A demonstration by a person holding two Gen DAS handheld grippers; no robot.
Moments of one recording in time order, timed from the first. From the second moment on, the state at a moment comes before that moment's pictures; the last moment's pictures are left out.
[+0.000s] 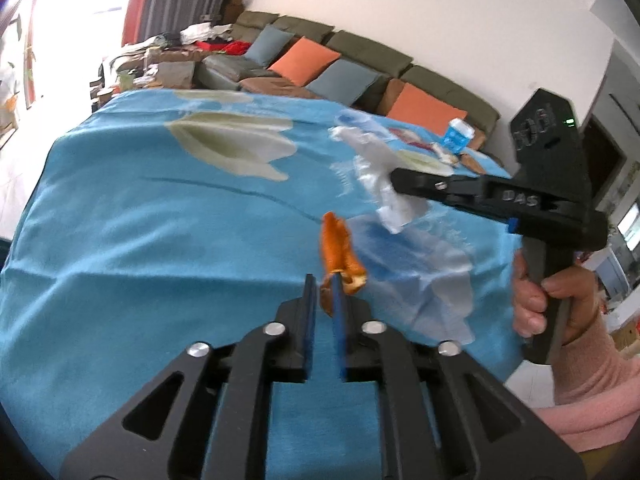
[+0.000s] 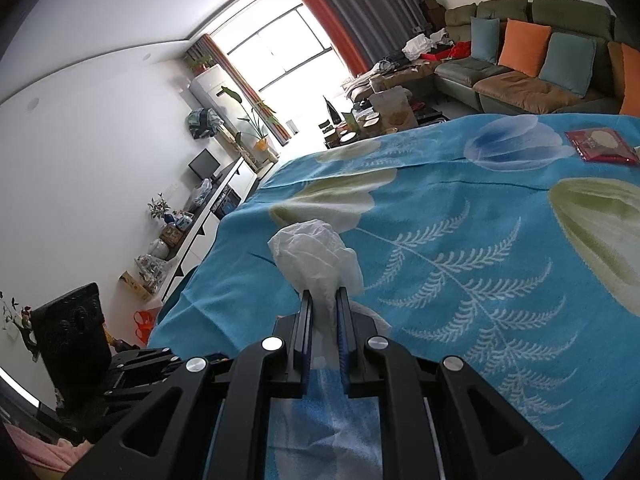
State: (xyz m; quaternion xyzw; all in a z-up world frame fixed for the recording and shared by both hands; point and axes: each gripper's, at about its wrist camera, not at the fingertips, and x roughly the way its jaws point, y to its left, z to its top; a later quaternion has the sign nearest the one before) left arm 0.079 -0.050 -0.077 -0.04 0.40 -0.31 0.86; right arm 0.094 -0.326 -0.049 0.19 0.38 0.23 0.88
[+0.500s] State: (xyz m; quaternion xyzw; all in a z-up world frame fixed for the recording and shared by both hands) left arm 0.080 -0.055 -0.088 -0.05 0.40 -0.34 0.85; right arm 0.097 -0.323 -0.051 0.19 0.38 0.22 0.88
